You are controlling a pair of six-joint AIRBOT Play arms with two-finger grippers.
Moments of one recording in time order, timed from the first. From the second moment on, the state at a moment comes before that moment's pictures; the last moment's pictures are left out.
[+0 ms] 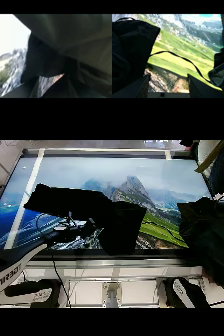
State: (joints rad) left arm -0.31 -1.40 0.55 -0.06 -0.45 -1.03; right arm -0.40 -0.83 1.22 -1.17 1.42 1.35
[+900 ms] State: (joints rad) left arm -0.20 -1.34 0.57 -0.01 -0.41 -1.00; right arm -0.40 -0.83 1.21 -1.18 1.47 1.34
